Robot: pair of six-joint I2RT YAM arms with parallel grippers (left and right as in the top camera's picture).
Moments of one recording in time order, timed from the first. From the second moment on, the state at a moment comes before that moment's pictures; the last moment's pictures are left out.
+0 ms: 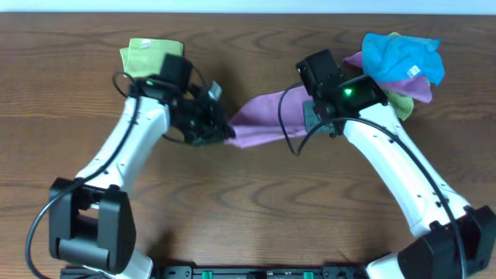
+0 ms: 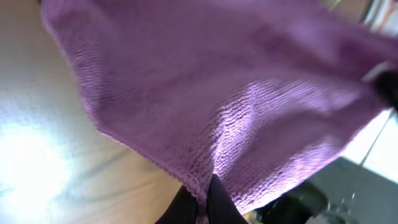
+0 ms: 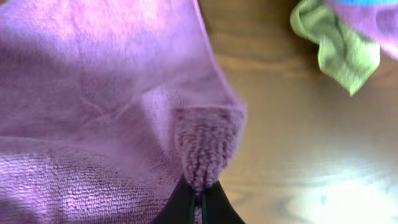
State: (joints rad) left arm -0.25 1.73 1.29 -0.96 0.76 -0.38; right arm 0.43 1.65 1.47 -1.14 0.30 0.33
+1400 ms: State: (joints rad) left arm -0.20 1.70 0.85 -0.83 0.85 -0.29; right arm 0.57 1.49 1.01 -1.06 0.21 0.63
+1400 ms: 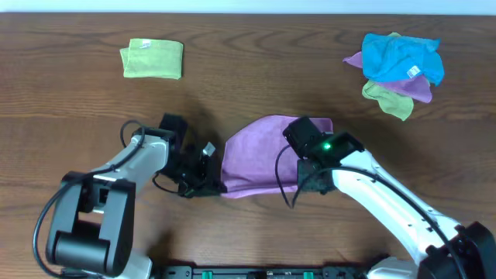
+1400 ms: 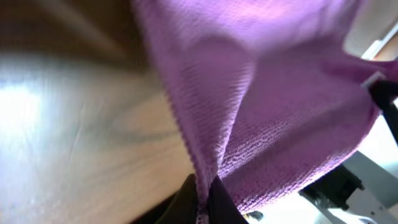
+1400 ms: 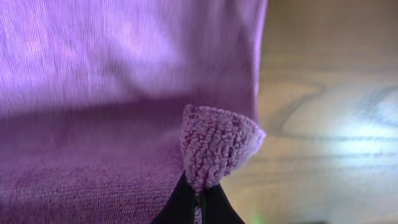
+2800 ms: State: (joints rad) left arm -0.28 1.87 0.87 0.13 0.49 -0.79; right arm 0.42 1.76 1.00 -0.40 0.46 0.47
